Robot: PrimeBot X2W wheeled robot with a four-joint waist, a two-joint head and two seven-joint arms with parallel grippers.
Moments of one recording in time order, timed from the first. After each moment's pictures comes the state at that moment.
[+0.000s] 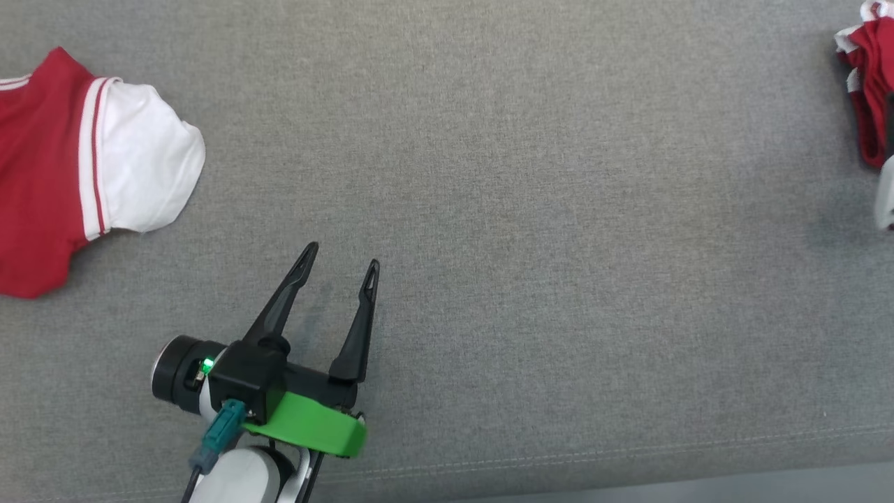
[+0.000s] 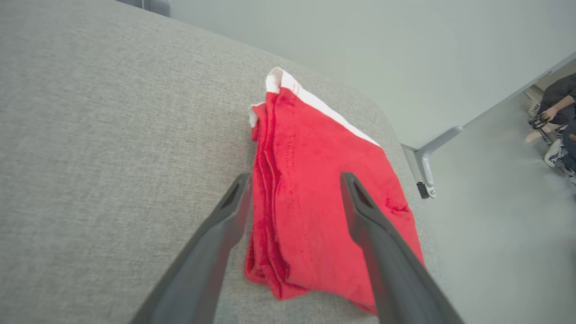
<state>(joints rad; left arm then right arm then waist) -0.21 0.26 -0.49 -0.06 -0.31 0.07 -0.17 -0.95 -0.53 0.05 1.07 -0.01 0.13 -0.15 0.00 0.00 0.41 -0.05</state>
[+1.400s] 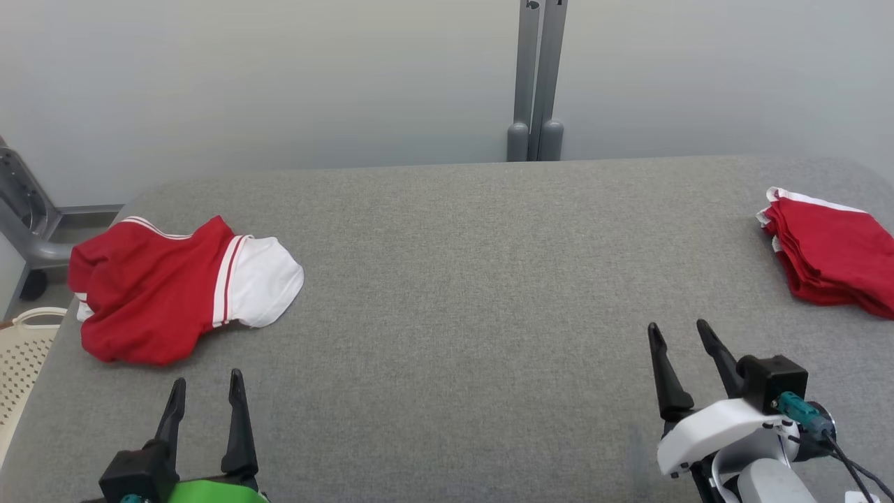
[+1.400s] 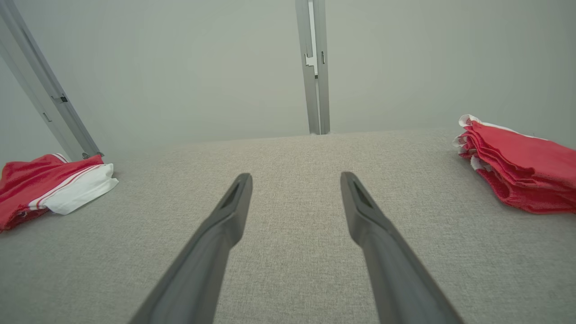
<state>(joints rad) 0.07 0.16 -0.12 0.14 -0.35 0.06 -0.26 -0.13 -0.05 0.02 0.38 0.18 0.13 -0.25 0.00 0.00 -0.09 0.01</state>
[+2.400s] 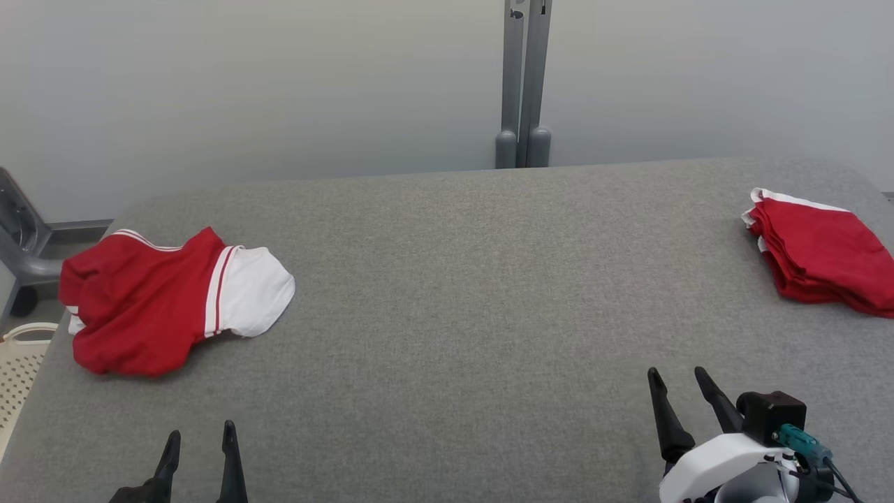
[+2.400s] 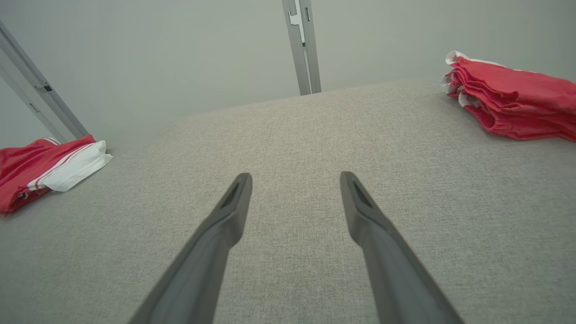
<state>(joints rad) 0.13 0.15 -0.08 0.25 -0.32 0.04 -0.26 -0.03 -0.05 0.04 0.38 0.25 0.13 -0.20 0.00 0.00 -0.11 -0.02</state>
